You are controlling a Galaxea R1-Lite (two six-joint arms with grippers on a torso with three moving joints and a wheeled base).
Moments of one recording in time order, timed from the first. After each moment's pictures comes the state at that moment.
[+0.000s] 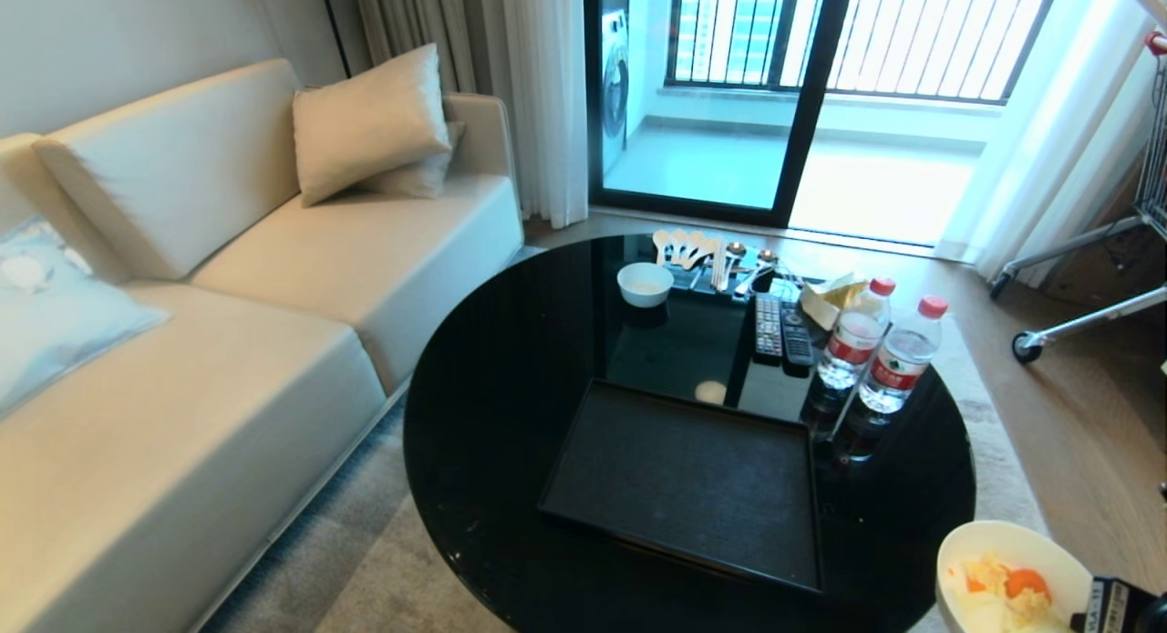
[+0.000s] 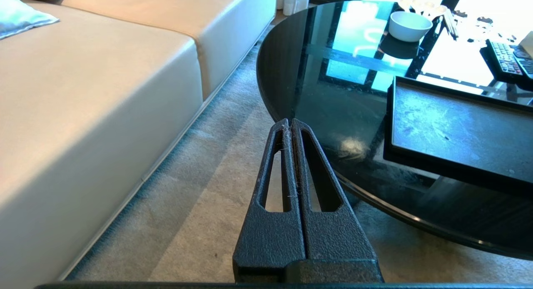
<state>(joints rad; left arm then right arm) 0.00 0.00 0.00 0.00 0.01 -0.08 0.10 1.16 -0.30 0.06 -0.18 0.58</state>
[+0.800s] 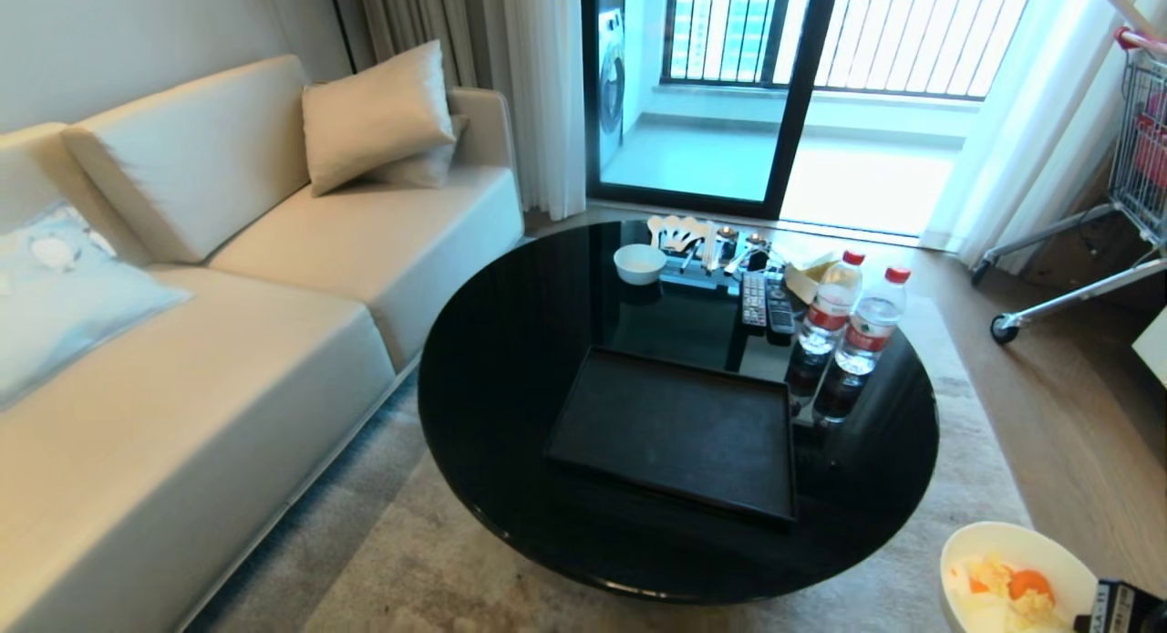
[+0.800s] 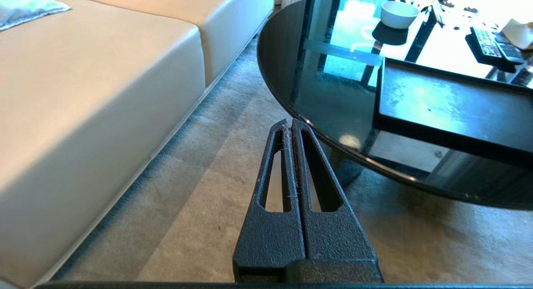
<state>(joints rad) 0.00 0.00 0.00 0.00 0.01 -0.08 0.10 1.14 -0.29 0.06 -0.18 0.58</state>
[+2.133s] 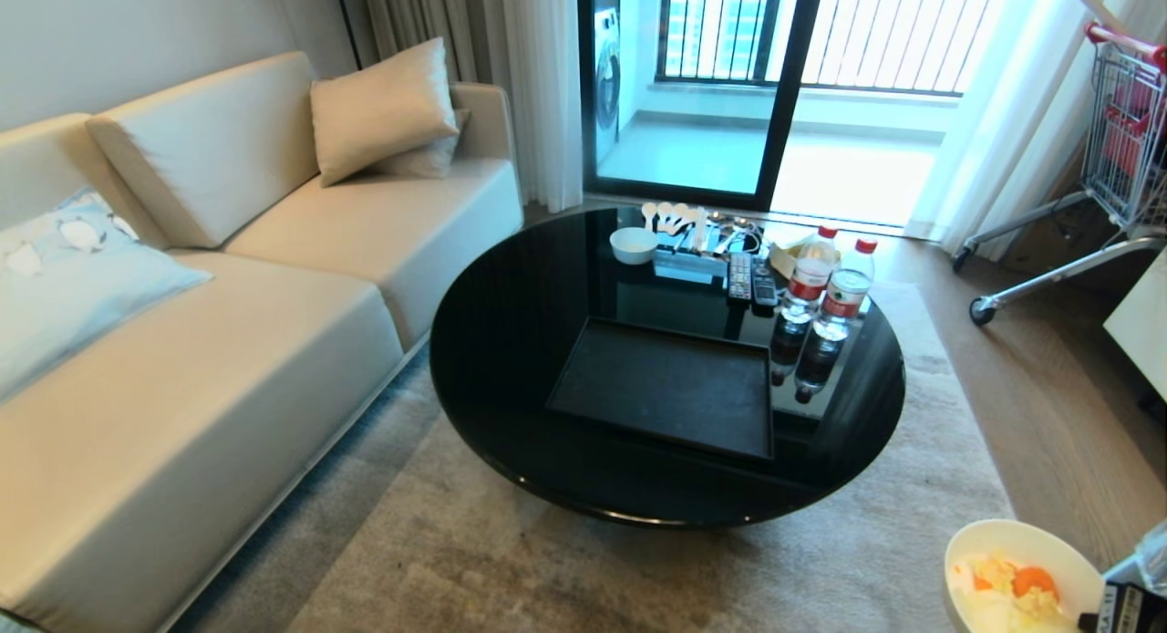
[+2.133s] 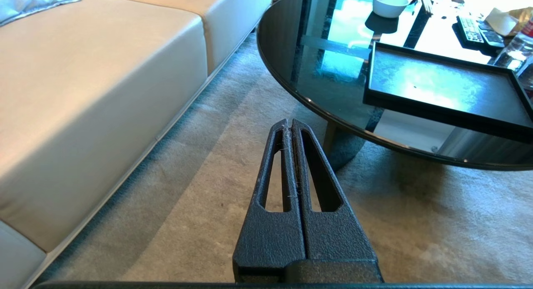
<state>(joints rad) 0.00 0.00 0.00 0.00 0.01 -0.08 0.10 1.11 -0.29 0.06 -0.19 0.58</state>
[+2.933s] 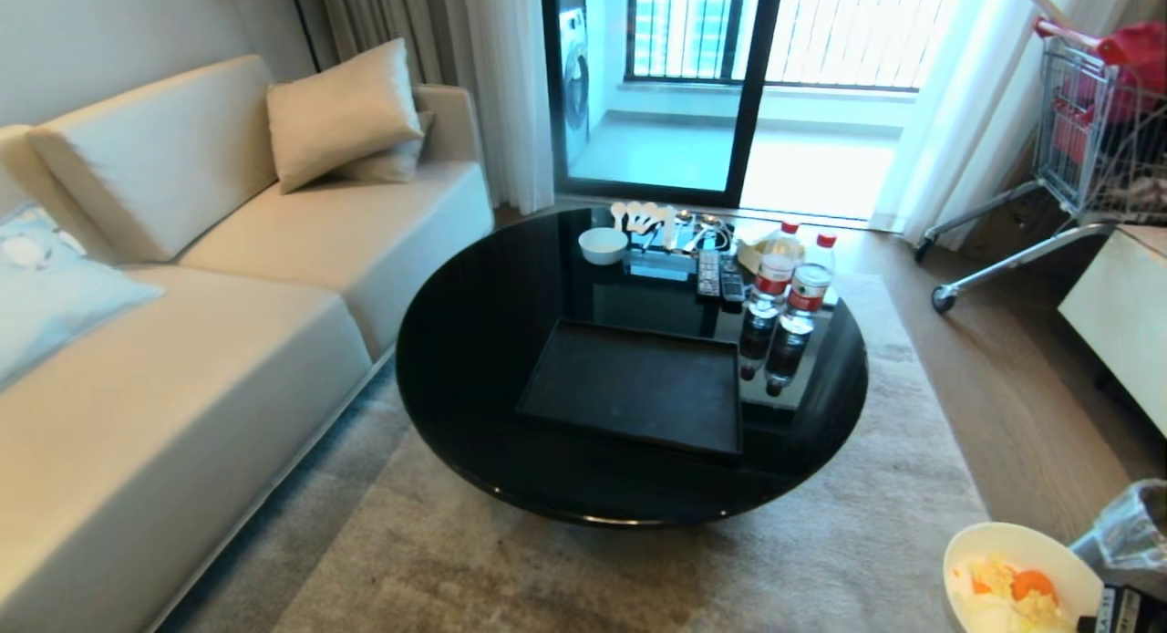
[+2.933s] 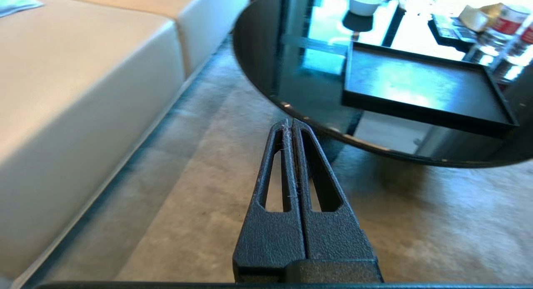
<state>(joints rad) 0.00 0.00 0.00 0.00 0.01 -0.08 0.10 1.11 -0.28 0.06 -0.19 0.58</state>
